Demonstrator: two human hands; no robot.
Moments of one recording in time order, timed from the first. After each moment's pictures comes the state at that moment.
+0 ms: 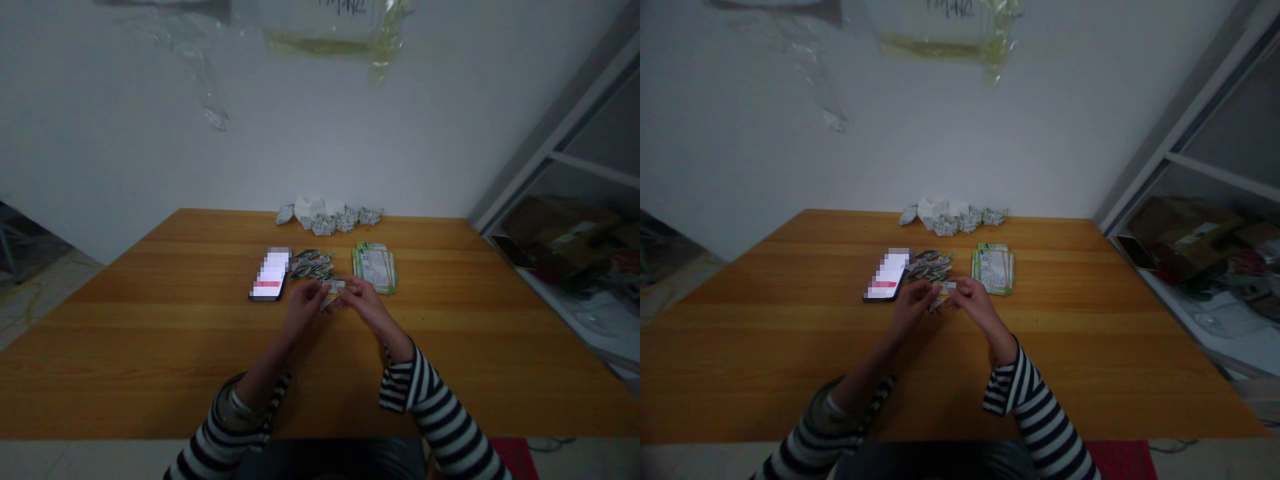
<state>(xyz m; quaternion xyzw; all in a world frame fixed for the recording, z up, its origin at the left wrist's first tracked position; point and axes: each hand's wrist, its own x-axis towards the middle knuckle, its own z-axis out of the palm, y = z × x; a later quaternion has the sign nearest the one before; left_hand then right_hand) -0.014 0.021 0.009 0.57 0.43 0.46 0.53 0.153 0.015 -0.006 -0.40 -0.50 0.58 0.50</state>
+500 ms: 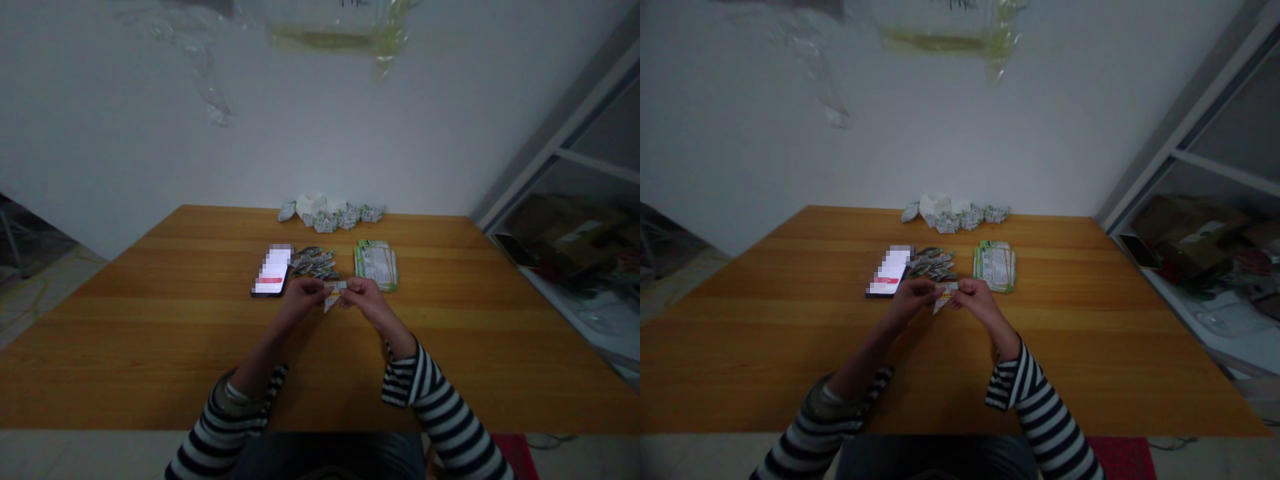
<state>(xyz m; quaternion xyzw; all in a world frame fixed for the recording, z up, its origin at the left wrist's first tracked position) -0.030 0.029 0.008 0.54 0.43 0.42 0.59 0.157 0.012 -0.006 -0.42 -0.49 0.59 0.48</state>
